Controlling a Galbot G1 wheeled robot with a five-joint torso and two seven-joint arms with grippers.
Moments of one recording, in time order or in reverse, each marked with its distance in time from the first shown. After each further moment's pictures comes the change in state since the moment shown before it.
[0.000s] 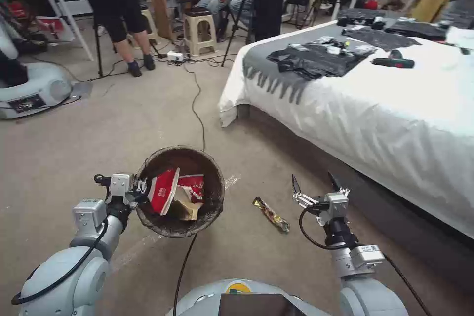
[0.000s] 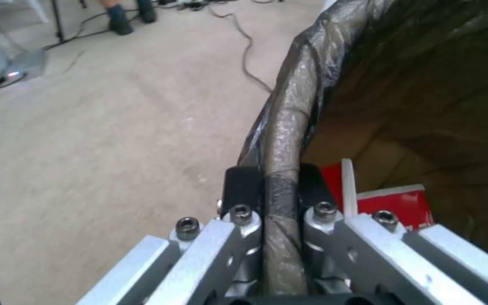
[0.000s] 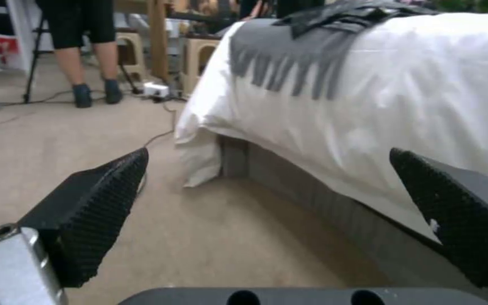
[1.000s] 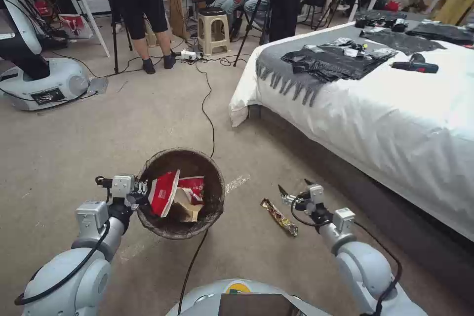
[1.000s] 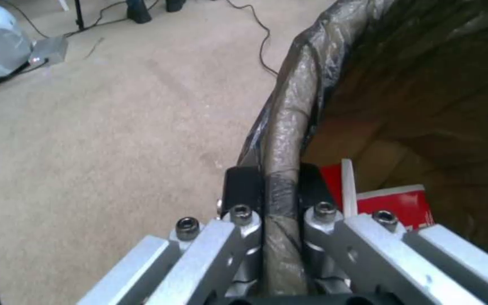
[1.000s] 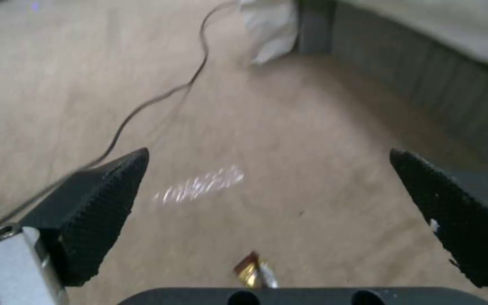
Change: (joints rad) left arm 0.018 0.003 0.013 -0.001 0.002 0.003 -0.020; right arm 0.277 -0.295 -0.083 -0.252 0.293 -0.395 -0.047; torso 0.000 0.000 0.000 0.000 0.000
